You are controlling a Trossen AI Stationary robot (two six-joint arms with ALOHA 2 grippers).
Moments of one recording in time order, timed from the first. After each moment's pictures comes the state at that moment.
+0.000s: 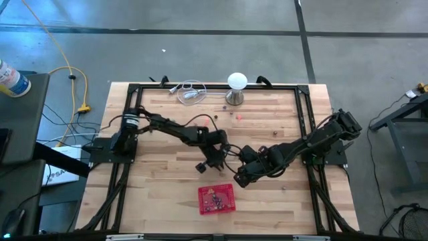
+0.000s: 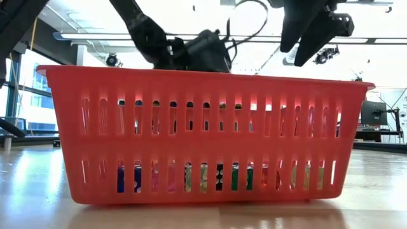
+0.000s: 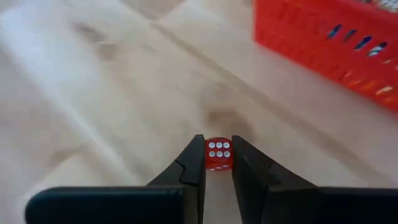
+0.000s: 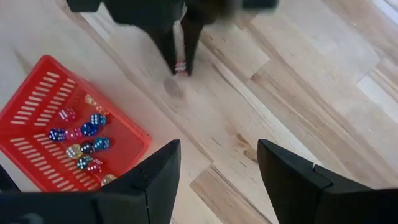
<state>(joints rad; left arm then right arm) 0.03 2.03 1.21 -0.06 0.57 0.67 0.42 1.65 1.36 -0.95 0.28 1.18</state>
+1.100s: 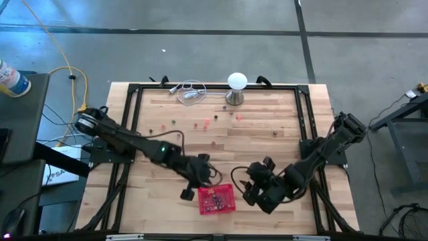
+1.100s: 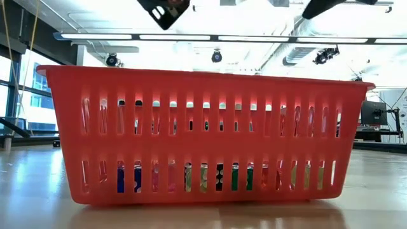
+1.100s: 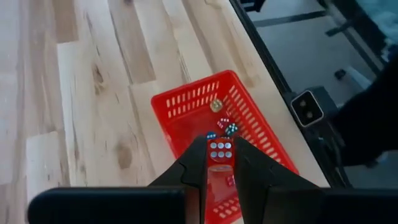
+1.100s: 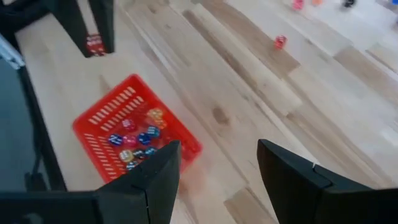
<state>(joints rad) -0.36 1.57 1.22 -0.31 0.06 -0.13 0.67 1.62 1.36 -0.85 0.63 1.21</state>
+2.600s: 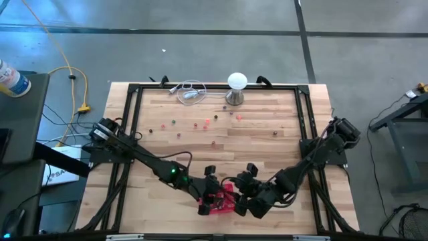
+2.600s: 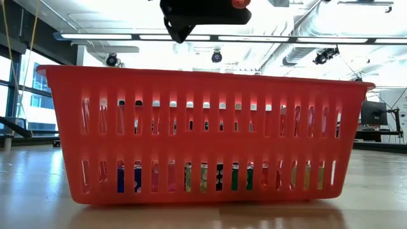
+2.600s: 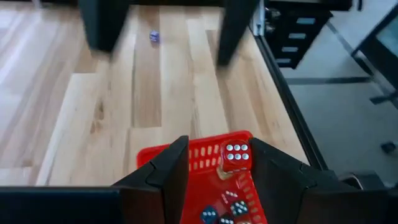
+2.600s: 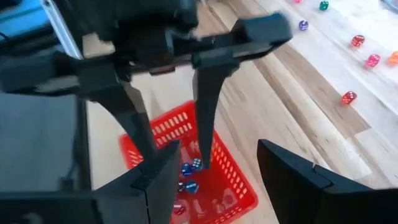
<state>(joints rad) -0.49 1.78 1.22 0.08 -0.26 -0.30 0.66 1.72 1.36 -0.49 0.65 0.86</state>
